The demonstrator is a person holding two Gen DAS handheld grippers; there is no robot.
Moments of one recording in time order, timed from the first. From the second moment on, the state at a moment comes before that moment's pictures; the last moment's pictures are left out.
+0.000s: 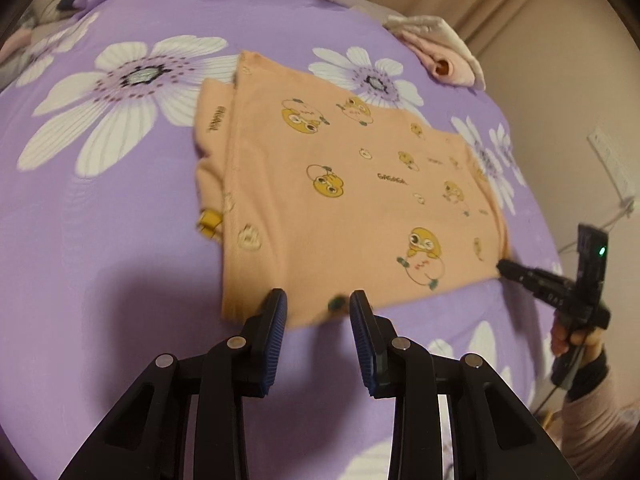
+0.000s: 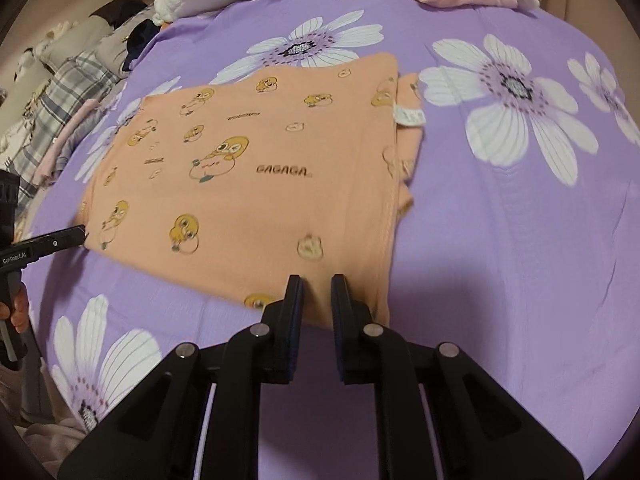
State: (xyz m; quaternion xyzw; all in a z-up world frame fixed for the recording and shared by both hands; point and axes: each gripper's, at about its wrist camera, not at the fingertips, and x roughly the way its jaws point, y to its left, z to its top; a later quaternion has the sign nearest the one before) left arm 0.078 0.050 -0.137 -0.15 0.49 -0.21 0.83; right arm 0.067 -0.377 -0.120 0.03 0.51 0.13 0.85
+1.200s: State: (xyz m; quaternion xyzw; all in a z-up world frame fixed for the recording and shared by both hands) left arm 0.195 0.082 -0.162 -0.33 0.49 -0.25 0.77; right arm 0.143 -0.289 -0.097 0.08 0.48 0.21 0.85
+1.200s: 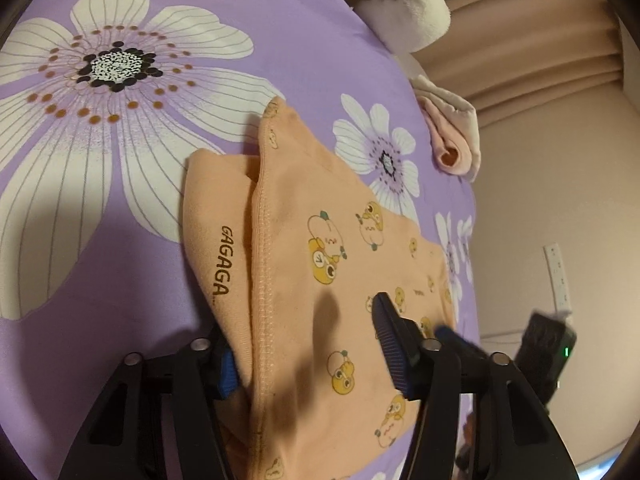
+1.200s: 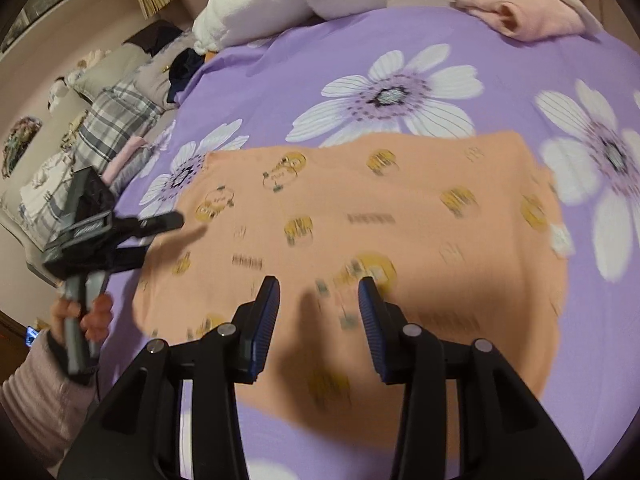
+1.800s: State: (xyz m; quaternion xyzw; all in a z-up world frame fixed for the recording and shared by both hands) left arm 0.196 0.081 -0.168 -0.29 0.51 -0.21 0.78; right arm 0.206 -0.242 -0.108 0.03 0.51 0.16 0.84
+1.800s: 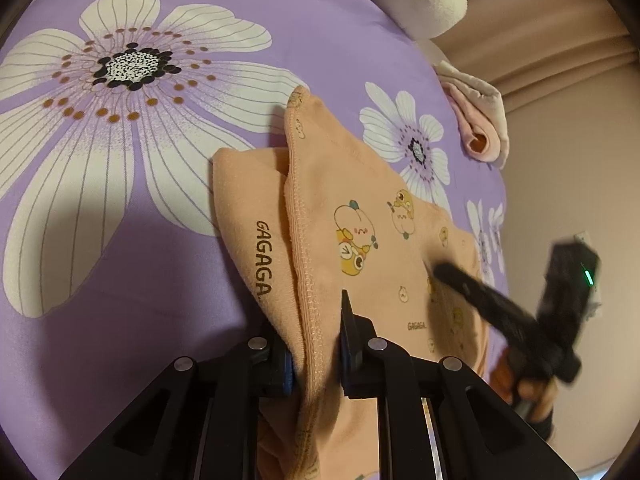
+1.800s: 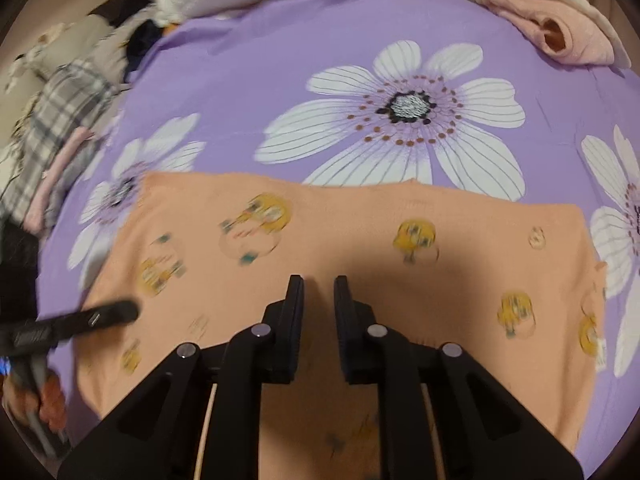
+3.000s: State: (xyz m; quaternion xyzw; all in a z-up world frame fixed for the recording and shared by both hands) left arm 0.193 -0.073 -0.050 -0.13 0.49 -0.24 0.83; right arm 0.094 -0.366 -0.098 0.25 0.45 0.18 0.84
